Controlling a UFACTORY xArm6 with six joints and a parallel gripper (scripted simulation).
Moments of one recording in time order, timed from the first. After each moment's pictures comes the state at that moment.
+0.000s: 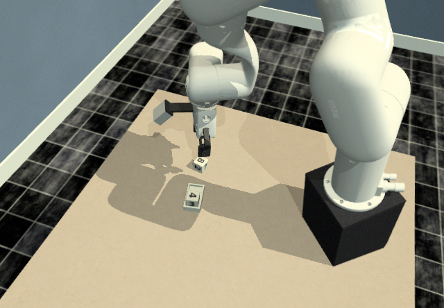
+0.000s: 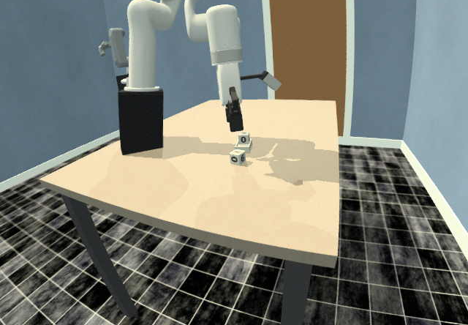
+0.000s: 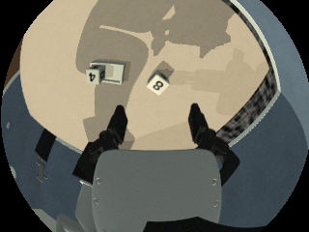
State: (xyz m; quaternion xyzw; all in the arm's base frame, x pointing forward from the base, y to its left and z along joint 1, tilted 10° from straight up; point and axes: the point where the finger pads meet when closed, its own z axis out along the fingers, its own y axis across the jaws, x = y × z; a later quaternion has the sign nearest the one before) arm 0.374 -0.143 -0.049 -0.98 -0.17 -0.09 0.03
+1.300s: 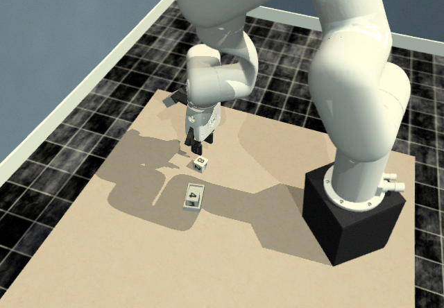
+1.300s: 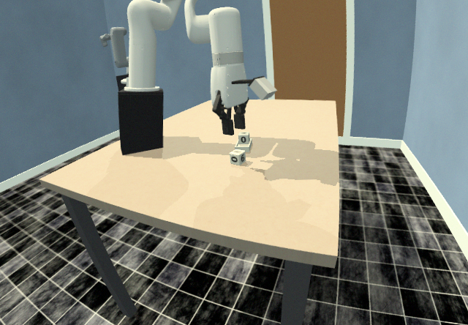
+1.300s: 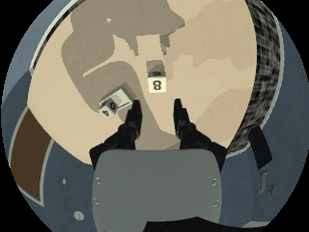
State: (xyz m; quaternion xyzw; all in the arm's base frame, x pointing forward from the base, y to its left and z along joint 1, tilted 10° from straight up) arm 0.374 -0.143 -0.055 -0.98 0.19 -0.06 0.06
